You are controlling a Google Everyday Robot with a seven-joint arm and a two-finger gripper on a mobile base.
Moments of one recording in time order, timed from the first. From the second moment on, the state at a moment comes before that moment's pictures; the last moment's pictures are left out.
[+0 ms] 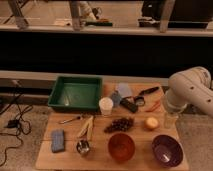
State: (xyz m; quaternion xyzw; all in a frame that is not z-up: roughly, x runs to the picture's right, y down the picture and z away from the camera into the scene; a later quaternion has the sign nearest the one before) arm 0.294 0.115 0.680 -0.28 0.02 0.03 0.96
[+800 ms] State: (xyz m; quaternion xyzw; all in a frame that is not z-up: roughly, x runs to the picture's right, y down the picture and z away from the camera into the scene) arm 0.294 0.115 0.680 -0.28 0.02 0.03 0.96
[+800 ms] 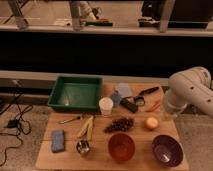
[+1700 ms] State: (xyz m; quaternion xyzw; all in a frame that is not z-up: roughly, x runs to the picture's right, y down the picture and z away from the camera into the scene) arm 0.294 0.115 0.680 -0.28 0.02 0.03 0.96
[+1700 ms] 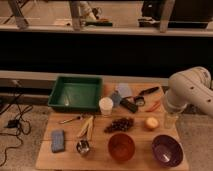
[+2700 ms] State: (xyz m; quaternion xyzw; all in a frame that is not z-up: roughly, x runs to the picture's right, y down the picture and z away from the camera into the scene) arm 0.299 0.116 0.688 -0.28 0.03 0.04 0.96
